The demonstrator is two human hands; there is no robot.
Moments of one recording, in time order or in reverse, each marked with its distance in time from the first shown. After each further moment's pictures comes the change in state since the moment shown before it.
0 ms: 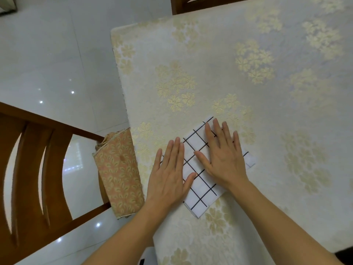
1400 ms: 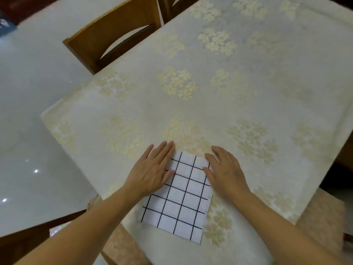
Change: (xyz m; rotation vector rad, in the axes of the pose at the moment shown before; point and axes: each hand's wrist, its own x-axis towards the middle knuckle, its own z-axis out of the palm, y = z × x) left_hand 0.151 -0.016 -0.058 0.291 -0.155 0.764; right_hand -0.053 0.043 -0.027 0.174 0.099 0.473
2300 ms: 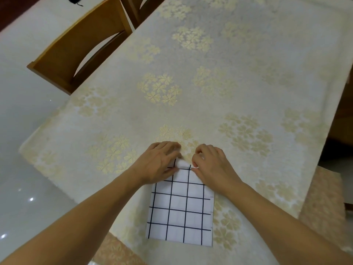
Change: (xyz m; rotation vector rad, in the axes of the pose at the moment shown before) left_hand 0.077 -0.029 -0.023 -0.163 0.135 0.424; right_hand 0.028 -0.020 -0.008 -0.025 0.116 -0.144
